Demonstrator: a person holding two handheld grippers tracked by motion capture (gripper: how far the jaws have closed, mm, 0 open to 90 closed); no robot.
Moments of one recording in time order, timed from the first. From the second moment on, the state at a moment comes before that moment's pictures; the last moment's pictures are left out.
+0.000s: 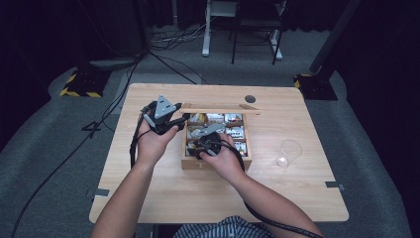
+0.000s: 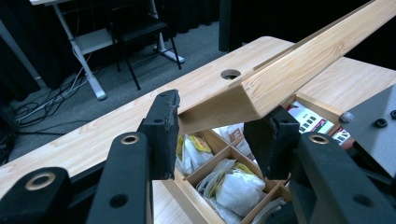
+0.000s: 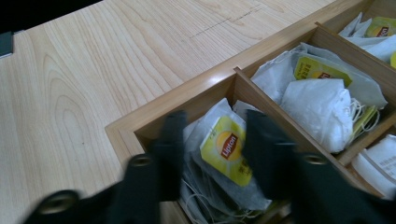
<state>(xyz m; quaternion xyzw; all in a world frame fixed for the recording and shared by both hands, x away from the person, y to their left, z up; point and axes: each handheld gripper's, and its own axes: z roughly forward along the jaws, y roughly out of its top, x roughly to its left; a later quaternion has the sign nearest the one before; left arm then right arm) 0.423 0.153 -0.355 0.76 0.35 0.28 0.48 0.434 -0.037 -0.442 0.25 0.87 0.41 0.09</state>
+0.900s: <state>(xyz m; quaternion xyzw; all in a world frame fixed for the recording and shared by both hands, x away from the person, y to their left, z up) 0.422 0.153 -0.356 0.76 0.35 0.28 0.48 0.439 -0.039 -0.449 0.26 0.87 0.41 0.09</state>
